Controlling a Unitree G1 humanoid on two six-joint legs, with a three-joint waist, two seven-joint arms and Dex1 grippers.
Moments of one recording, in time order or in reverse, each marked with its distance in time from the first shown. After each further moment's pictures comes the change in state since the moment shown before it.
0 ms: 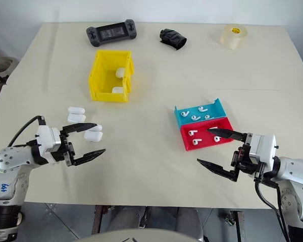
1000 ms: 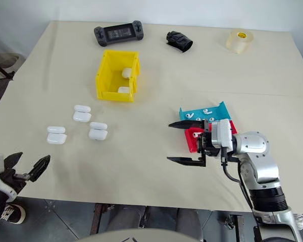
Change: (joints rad) left arm 0.481 -0.056 0.527 -0.535 -0.253 0.856 0.784; right arm -0.378 0.113 0.306 0.215 -0.064 -0.061 0.146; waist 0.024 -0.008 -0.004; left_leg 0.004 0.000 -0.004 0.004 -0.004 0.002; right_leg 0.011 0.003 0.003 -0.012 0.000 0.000
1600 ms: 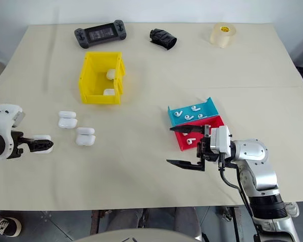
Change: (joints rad) left arm -0.731 0.561 -0.388 0.443 -0.296 0.784 0.169; right arm 0.071 0.042 0.018 -0.070 -0.015 -0.015 -0.070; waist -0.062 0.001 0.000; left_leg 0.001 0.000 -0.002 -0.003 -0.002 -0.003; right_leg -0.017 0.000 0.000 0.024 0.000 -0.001
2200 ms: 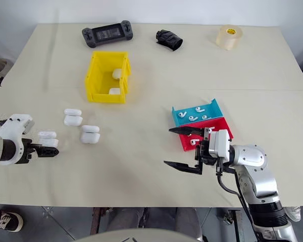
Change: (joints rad) left arm -0.049 -0.036 -0.094 0.151 -0.143 0.002 0.215; right arm 0.065 0.004 0.001 -0.059 0.001 0.002 -0.058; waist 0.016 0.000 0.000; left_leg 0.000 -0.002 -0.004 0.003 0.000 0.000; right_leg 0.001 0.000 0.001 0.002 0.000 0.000
